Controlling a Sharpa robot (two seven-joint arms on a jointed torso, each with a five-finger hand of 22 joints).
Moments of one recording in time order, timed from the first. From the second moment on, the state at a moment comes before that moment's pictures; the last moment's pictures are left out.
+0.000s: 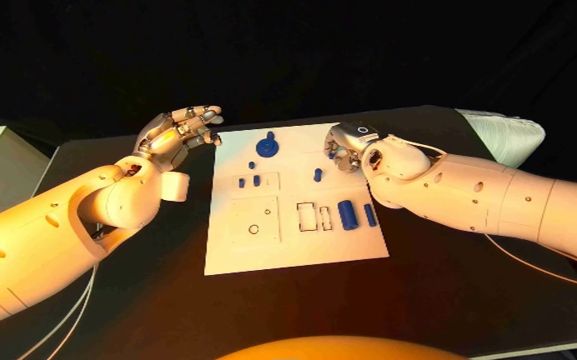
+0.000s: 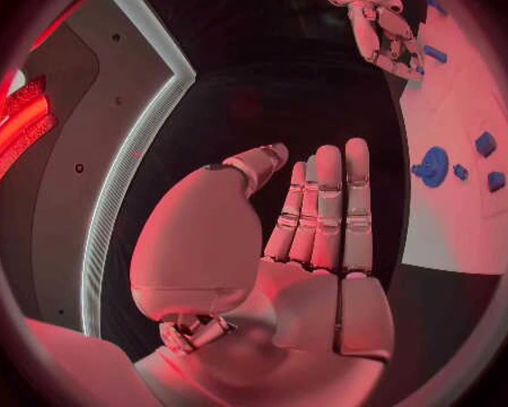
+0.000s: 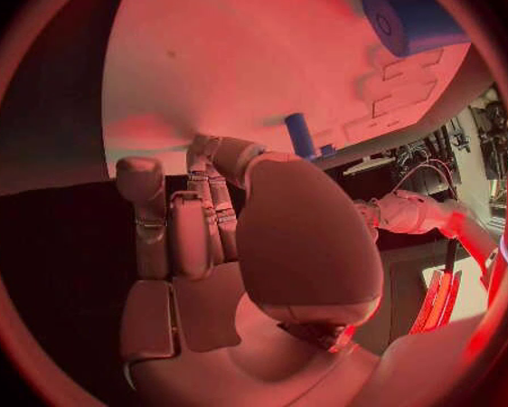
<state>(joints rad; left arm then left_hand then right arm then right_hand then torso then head) 0.84 -0.88 0.42 1.50 -0.16 -0.16 0.33 1.32 -0.18 0.52 0.06 0.22 0.86 0.19 0.26 0.40 0.89 0.12 0.58 0.22 1.02 0.05 1.07 0.48 0.18 0.91 0.15 0.78 0.74 1.20 -0.63 -0.13 1.25 -1.67 -0.41 -0.29 1.41 -0.20 0.66 -0.03 0.21 1.10 0.14 0.21 0.37 1.24 0.09 0.07 0.08 1.47 -0.02 1.36 1.27 0.15 1.28 0.08 1.01 0.95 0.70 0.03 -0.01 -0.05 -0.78</state>
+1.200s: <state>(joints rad) 0.84 -0.88 0.42 1.50 -0.17 -0.17 0.32 1.33 -0.17 0.52 0.06 0.22 0.86 0.19 0.26 0.40 0.88 0.13 0.58 0.21 1.02 0.05 1.07 0.48 0.18 0.92 0.15 0.77 0.74 1.20 -0.63 -0.13 1.24 -1.59 -0.42 -0.26 1.31 -0.20 0.62 0.06 0.26 1.09 0.13 0.20 0.39 1.22 0.08 0.09 0.08 1.47 0.00 1.39 1.28 0.14 1.29 0.09 0.98 0.96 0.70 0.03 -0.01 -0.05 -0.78</state>
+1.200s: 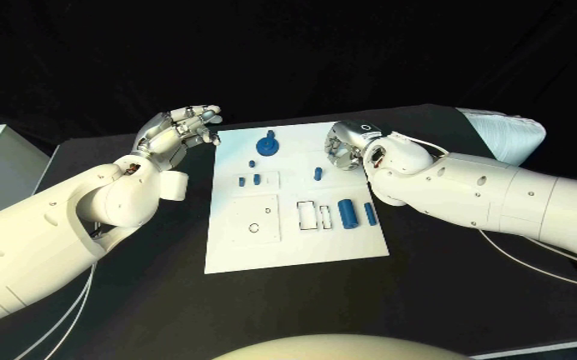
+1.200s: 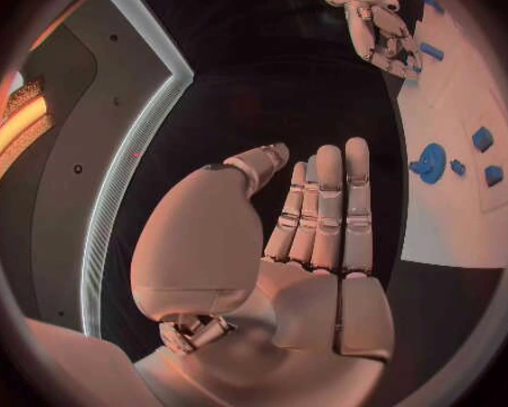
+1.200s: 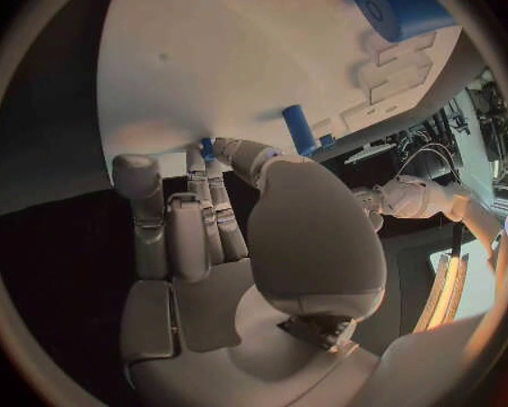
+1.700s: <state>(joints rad) 0.84 -0.89 0.42 1.50 -0.17 -0.17 0.32 1.34 -0.17 0.52 0.06 0.22 0.86 0.19 0.26 0.40 0.88 0.13 0.58 0.21 1.02 0.05 1.07 0.48 0.18 0.93 0.15 0.77 0.73 1.20 -0.63 -0.13 1.24 -1.59 -0.42 -0.27 1.36 -0.18 0.62 0.02 0.24 1.09 0.13 0.23 0.43 1.24 0.09 0.08 0.08 1.47 -0.01 1.41 1.30 0.14 1.31 0.08 1.01 0.99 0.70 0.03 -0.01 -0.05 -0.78</state>
